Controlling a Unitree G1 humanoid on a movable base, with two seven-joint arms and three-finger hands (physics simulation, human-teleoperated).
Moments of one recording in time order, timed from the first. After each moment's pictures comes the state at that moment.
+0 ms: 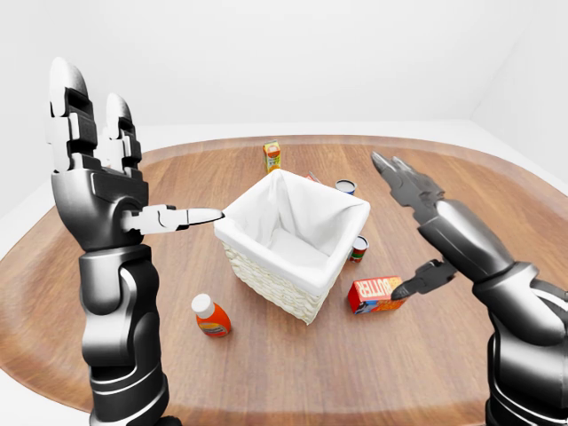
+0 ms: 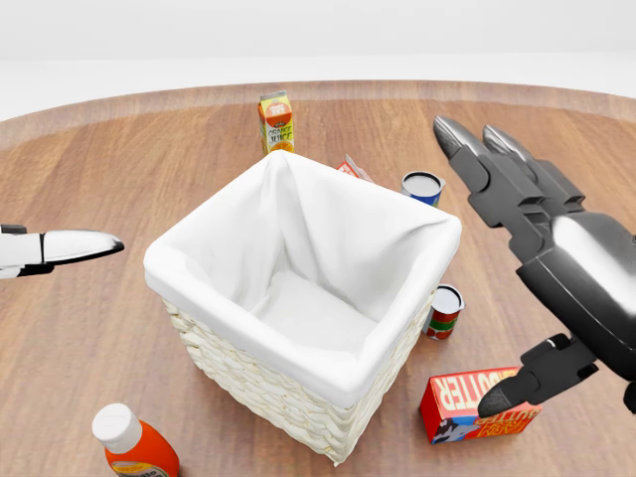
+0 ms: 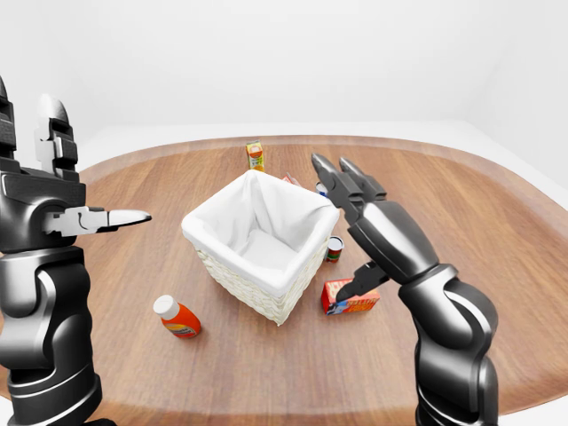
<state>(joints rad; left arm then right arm) -0.32 0.19 0.24 -0.51 -0.29 0.09 0.04 -0.13 -0.34 -0.23 -0.73 -0.50 0.09 0.69</state>
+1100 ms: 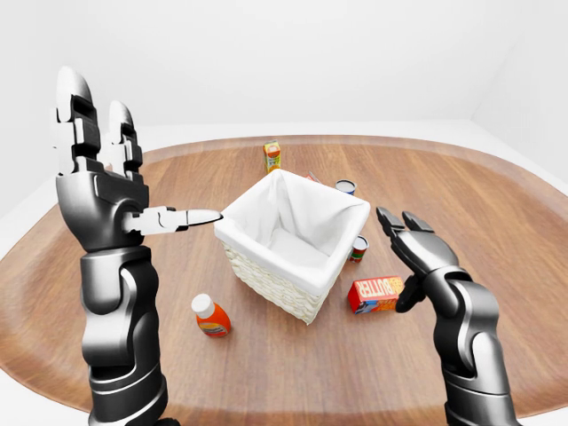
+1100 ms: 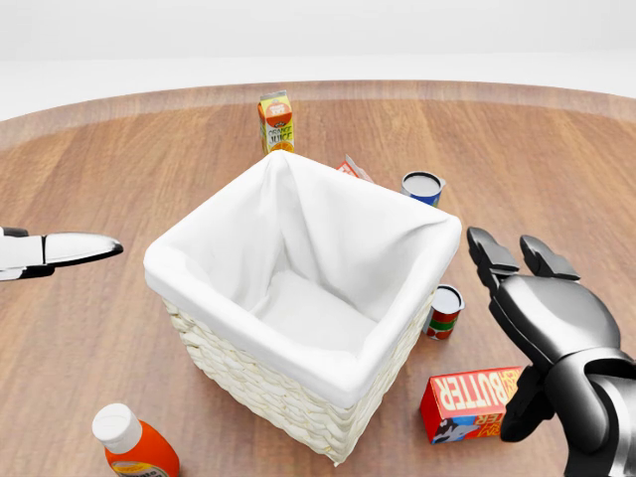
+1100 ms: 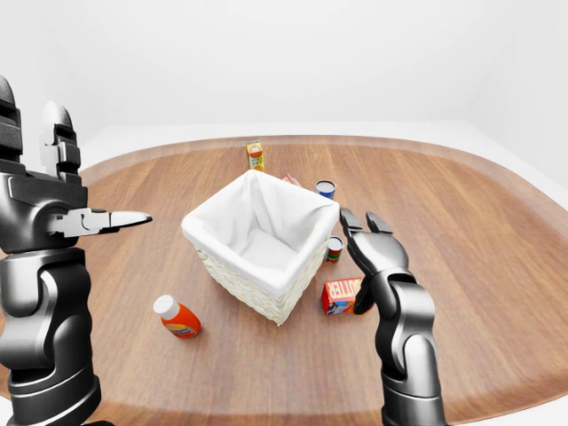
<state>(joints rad) -0.31 0.20 0.25 -0.49 -0.29 0.09 0.04 -0.11 -0.18 -0.16 -0.36 -1.22 0.09 0.70</state>
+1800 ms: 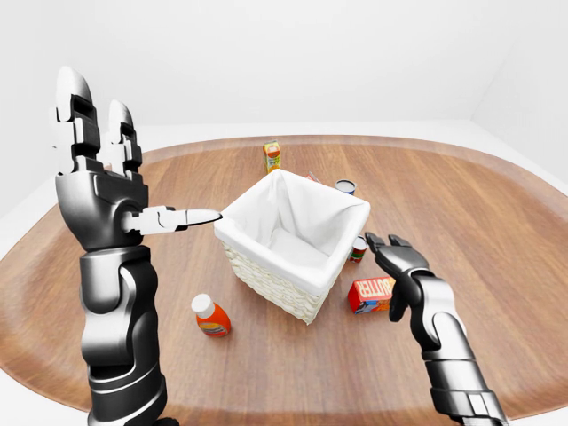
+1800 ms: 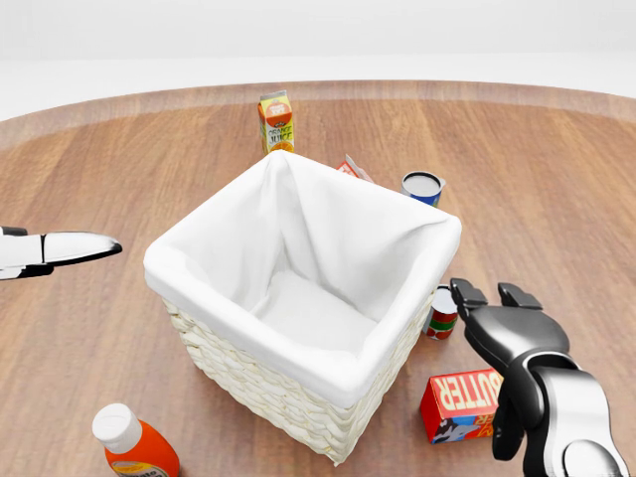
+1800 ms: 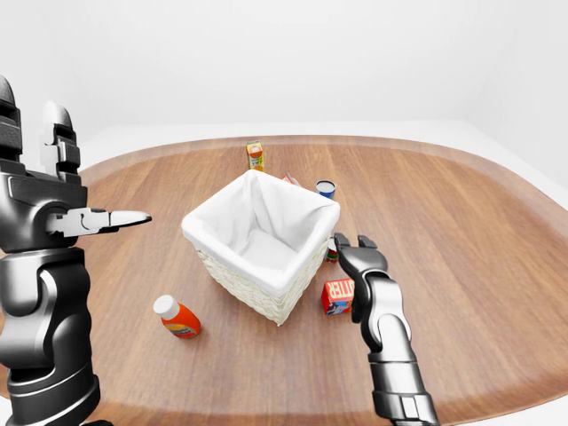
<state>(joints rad) -0.31 0.20 0.25 -0.48 -0.29 0.09 0.04 -0.20 -0.20 -0.09 0.05 -1.34 0.09 0.62</state>
